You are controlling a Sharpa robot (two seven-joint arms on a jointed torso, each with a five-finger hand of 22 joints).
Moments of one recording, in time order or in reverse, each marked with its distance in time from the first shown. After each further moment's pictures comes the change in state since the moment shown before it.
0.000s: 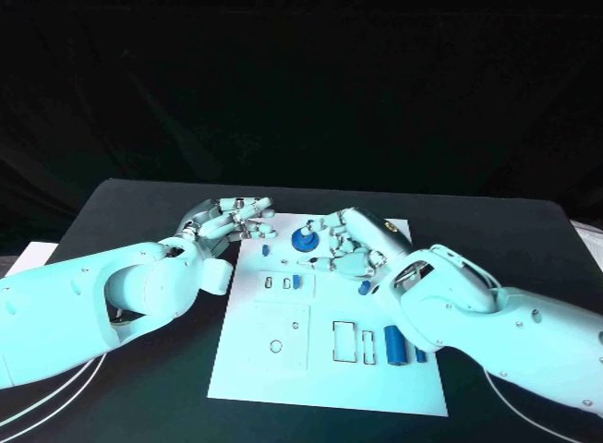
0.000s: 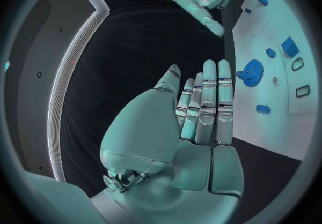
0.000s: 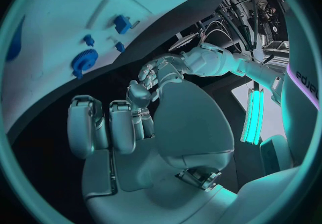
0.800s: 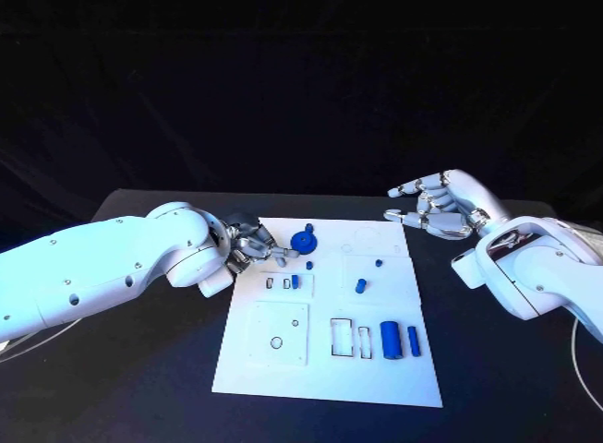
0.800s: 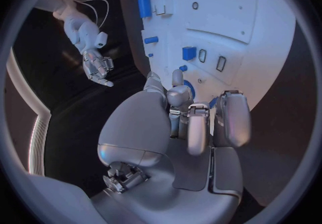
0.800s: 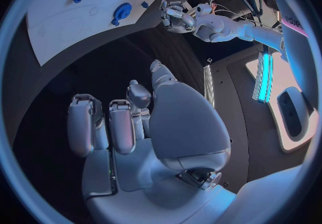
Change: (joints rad) left arm 0.085 0.114 0.001 -0.102 -0.880 0.282 -0.841; left_hand -0.197 0.027 -0.195 0.163 -0.062 0.080 -0.117 0.301 0.248 0.145 -0.125 0.935 0.911 0.076 -0.103 1.281 1.018 -0.101 0.282 -0.114 1.006 1.118; right arm 0.065 -0.226 0.014 -0.053 0.427 0.020 0.173; right_hand 0.042 0.032 0.003 -0.003 0.024 0.006 -0.006 0.008 0.002 0.000 0.000 0.006 -0.009 0.000 0.000 -0.016 0.000 0.000 -0.004 -0.004 -0.010 -0.001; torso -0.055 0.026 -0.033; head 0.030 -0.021
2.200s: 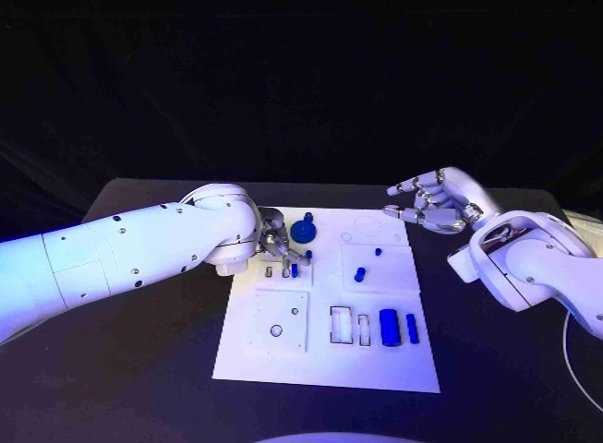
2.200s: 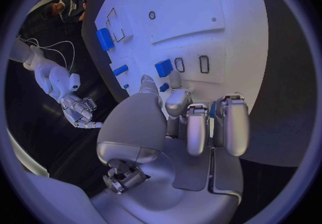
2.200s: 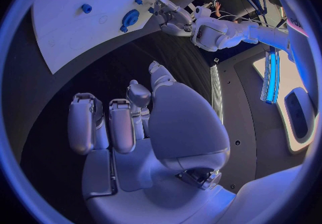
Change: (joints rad) left arm 0.011 0.185 -0.007 -0.128 -0.307 0.246 -0.162; left_hand -0.077 -0.012 -0.059 -0.001 -0.015 -0.076 -0.020 0.148 0.193 0.011 -0.008 0.084 0.092 0.001 -0.015 0.000 -0.001 -0.015 0.024 -0.007 0.063 0.027; right arm -0.022 0.025 0.000 -0.027 -0.013 0.013 -0.059; right_hand 0.009 0.009 -0.003 0.003 0.060 0.000 0.000 0.000 0.000 -0.004 -0.004 -0.008 -0.015 0.000 0.000 -0.013 0.001 0.015 -0.007 0.000 -0.012 -0.016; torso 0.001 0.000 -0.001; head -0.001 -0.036
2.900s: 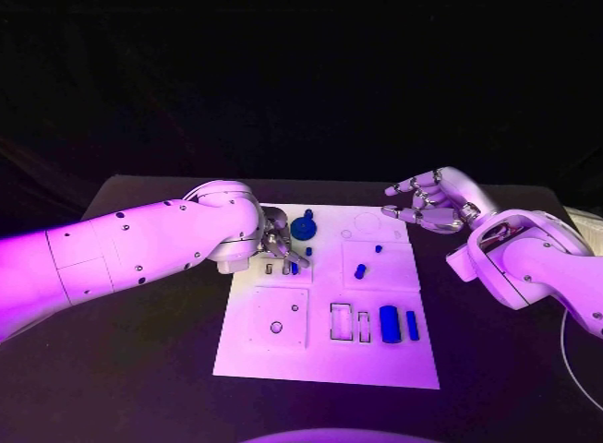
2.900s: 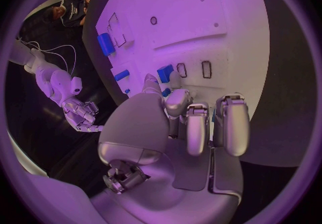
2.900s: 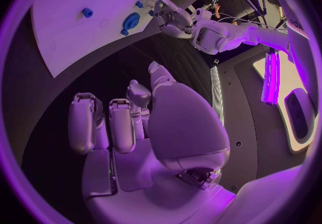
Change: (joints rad) left arm 0.000 0.011 0.000 -0.002 -0.002 0.038 -0.003; left_hand 0.041 0.035 0.024 -0.007 0.004 -0.019 0.001 0.019 0.038 0.000 0.000 0.000 0.001 0.001 -0.001 0.000 0.000 0.000 0.000 0.000 0.000 0.000; right arm -0.006 0.007 0.000 -0.007 -0.008 0.015 -0.003; right_hand 0.004 0.004 0.000 0.000 0.014 0.004 0.004 0.000 0.000 -0.004 -0.004 0.000 -0.002 0.000 0.000 -0.004 0.000 0.000 -0.004 -0.004 0.000 -0.002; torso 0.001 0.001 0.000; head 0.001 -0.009
